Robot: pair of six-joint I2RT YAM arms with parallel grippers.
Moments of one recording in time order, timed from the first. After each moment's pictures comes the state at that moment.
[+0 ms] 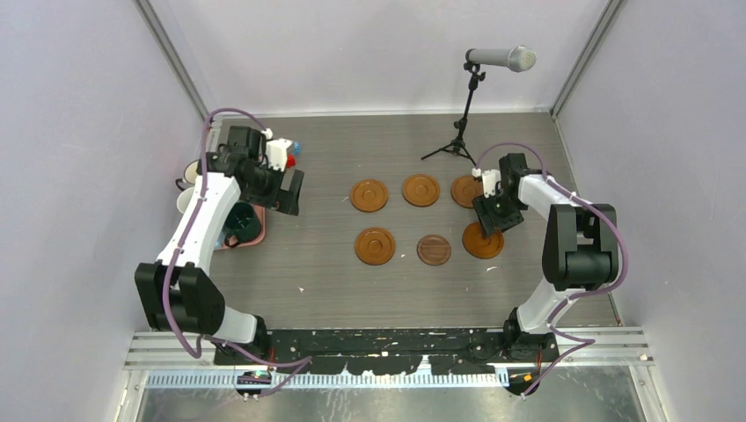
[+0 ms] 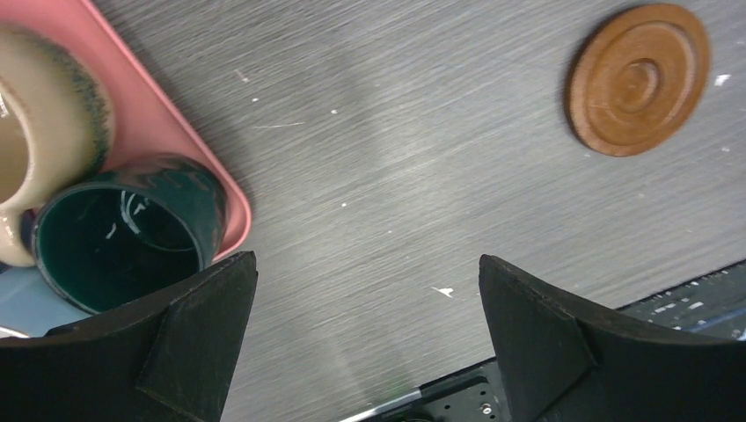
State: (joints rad) left arm -0.09 1.42 1.34 -1.01 0.25 0.21; right arm -0.01 1.71 1.05 -0.68 -0.10 -0.38
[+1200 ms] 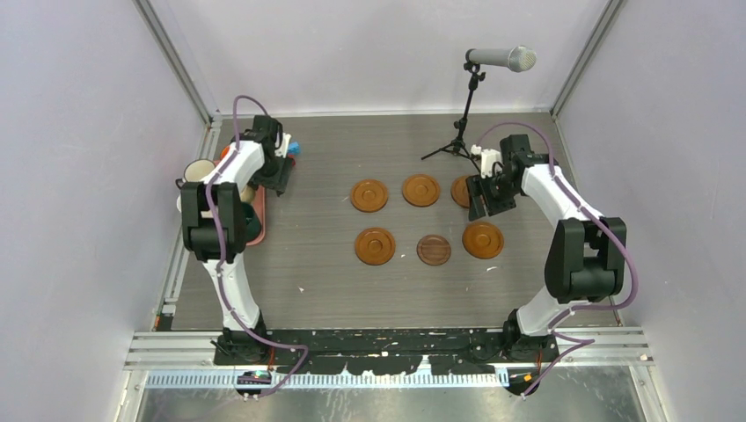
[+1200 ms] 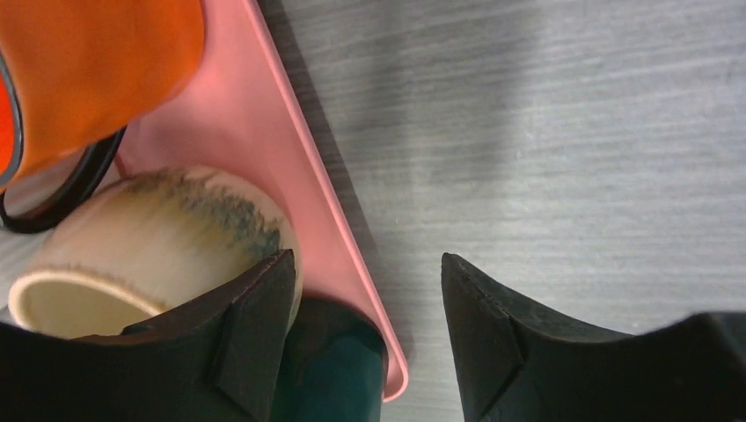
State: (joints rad) left arm -0.06 1.96 1.56 -0.79 -0.16 0.18; right arm 0.03 1.62 1.19 -0.81 -0.28 -0.27
